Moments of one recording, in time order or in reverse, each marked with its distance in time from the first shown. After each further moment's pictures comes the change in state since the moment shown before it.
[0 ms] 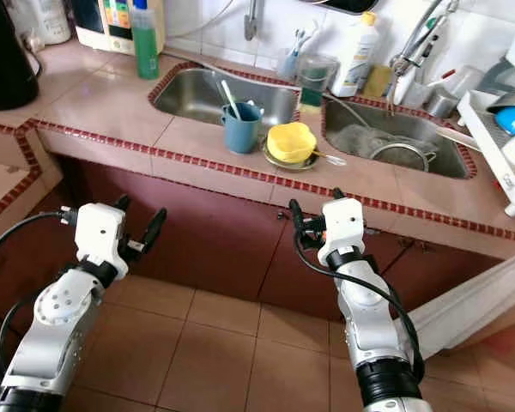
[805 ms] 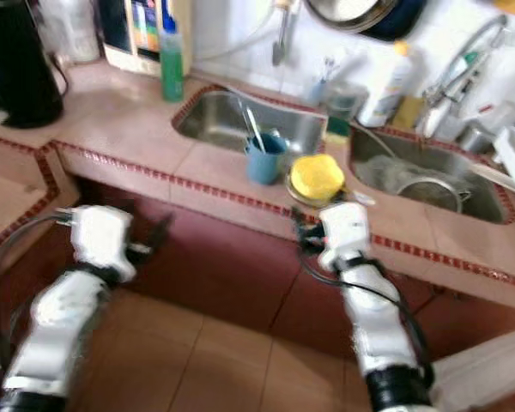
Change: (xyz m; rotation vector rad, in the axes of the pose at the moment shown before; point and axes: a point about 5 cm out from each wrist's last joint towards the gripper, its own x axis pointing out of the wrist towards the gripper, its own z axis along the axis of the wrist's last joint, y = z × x) left arm 0.001 -0.012 -0.001 -0.024 -0.010 -0.072; right arm -0.010 -0.007 -0.006 -0.026 0.028 0.025
